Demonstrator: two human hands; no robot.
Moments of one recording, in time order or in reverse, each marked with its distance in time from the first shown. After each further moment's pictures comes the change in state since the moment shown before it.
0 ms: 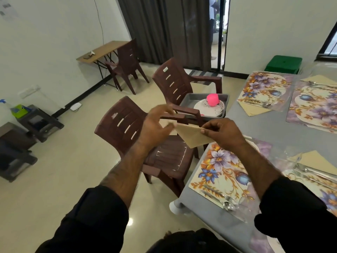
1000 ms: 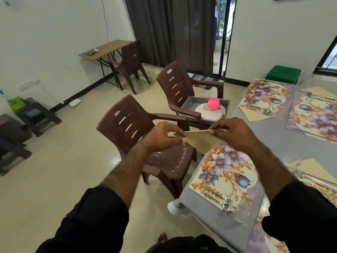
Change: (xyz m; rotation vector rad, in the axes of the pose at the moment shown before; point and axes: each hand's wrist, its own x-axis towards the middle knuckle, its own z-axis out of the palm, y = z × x) left_hand -0.023 -0.012 -0.015 -0.052 -0.399 -0.089; right_hand -0.009 -0.016 -0.016 -0.051 -0.054 -0.045
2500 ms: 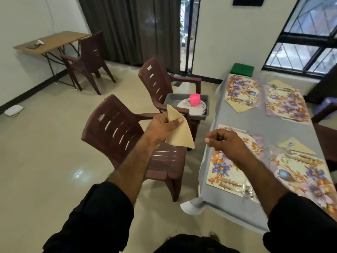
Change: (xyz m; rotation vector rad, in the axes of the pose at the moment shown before) left_hand 0.009 -0.115 -0.090 -0.681 0.039 -0.162; right_hand -0.016 -0.073 0.161 0.238 0.207 0.281
